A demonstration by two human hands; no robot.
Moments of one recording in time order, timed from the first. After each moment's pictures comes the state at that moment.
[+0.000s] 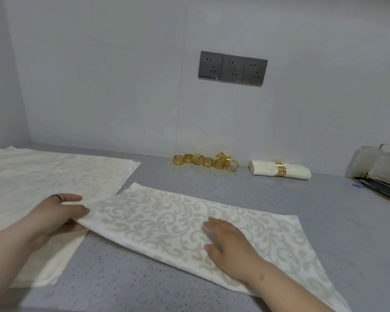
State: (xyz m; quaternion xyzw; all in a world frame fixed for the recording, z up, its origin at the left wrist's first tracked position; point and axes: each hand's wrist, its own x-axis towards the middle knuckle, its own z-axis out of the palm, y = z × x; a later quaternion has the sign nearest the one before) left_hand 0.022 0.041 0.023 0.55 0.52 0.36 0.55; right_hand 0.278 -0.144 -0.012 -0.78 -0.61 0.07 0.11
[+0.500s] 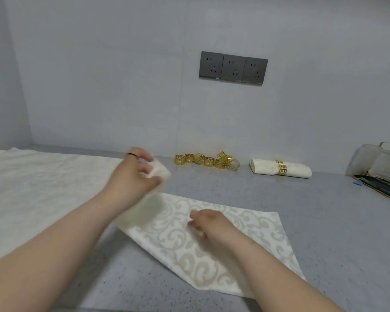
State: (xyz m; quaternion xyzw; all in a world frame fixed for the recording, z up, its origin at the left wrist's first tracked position) left_hand 0.104 -0.020 0.079 0.76 0.34 0.43 0.34; right_hand 0.246 -0.115 0.017 -0.73 -0.40 0.35 0.42
